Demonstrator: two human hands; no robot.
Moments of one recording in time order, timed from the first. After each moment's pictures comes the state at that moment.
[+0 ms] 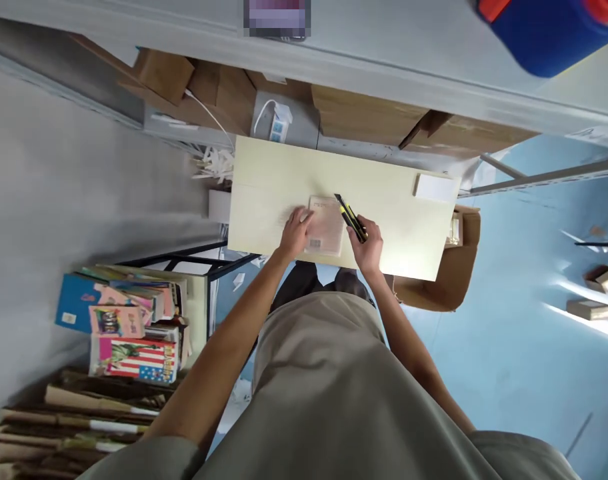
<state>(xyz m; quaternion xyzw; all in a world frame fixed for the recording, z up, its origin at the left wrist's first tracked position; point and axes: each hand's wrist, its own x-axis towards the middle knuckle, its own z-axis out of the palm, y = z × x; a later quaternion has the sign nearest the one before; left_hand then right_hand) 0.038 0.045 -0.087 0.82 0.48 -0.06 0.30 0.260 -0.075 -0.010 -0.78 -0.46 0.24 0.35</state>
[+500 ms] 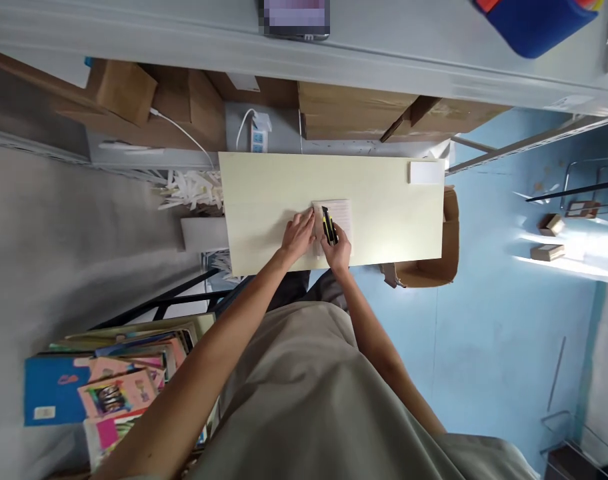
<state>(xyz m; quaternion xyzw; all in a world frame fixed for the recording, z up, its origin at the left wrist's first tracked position) 0.012 0.088 -0.089 0.89 0.31 -0.13 0.30 0.119 -0.042 -0.079 -0.87 -0.32 0.24 0.29</state>
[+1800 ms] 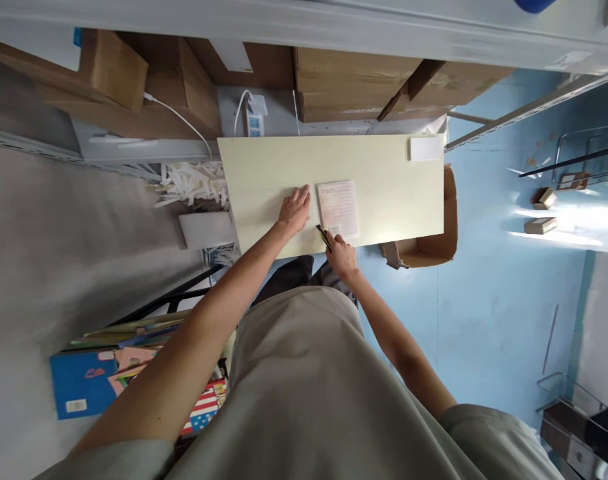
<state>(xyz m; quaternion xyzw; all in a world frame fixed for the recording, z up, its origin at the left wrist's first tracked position) -0.004 0.124 -0.106 0.90 0.27 -0.11 0.33 0.071 -0.065 0.003 -0.83 -0.41 0.37 -0.13</state>
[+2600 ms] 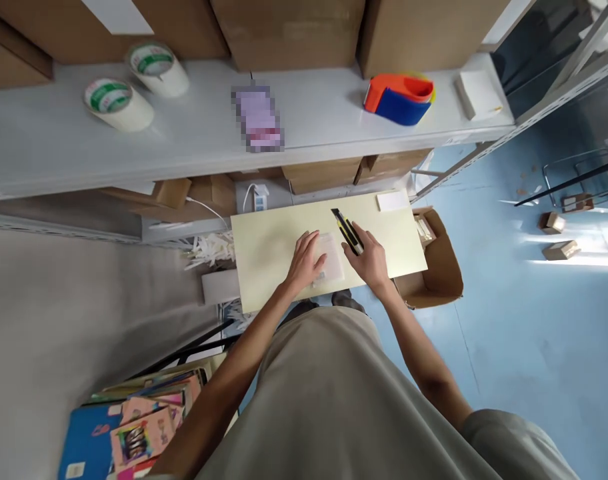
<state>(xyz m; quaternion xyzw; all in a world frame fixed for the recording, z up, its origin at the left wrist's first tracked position) 0.043 0.073 0.022 0.90 0.26 0.12 0.33 0.219 -0.065 0.122 -0.84 -0.43 0.14 0.29</state>
